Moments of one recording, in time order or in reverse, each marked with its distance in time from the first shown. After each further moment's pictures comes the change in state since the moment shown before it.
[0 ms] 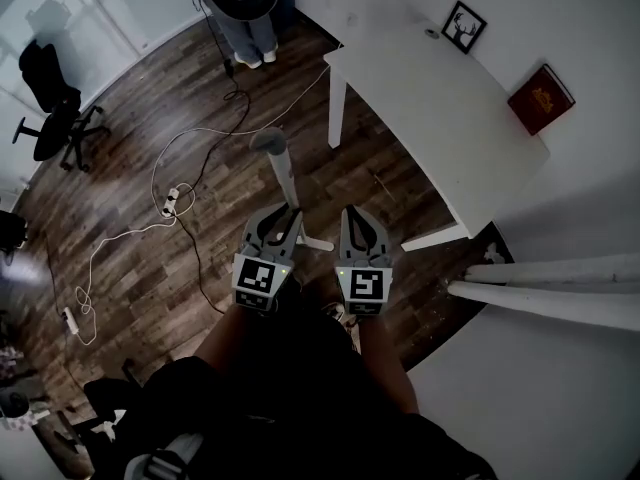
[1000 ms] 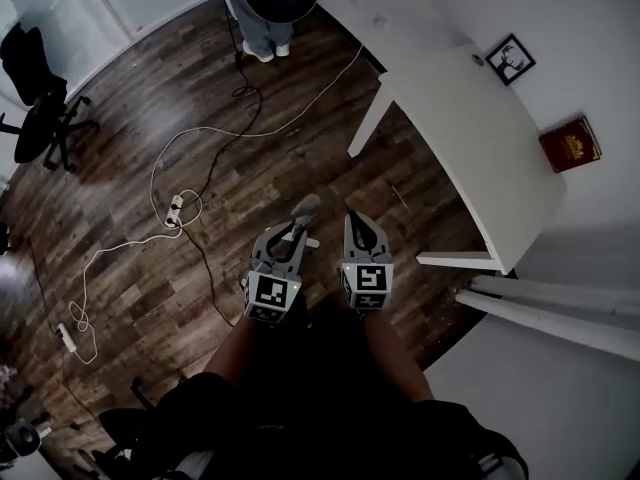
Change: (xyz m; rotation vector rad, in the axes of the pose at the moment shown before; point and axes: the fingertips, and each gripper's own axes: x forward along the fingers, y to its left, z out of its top) left arm 0.009 0.213 -0.098 0.000 0.111 -0.027; right arm 0.209 0.125 -0.048 0.037 0.179 -0.001
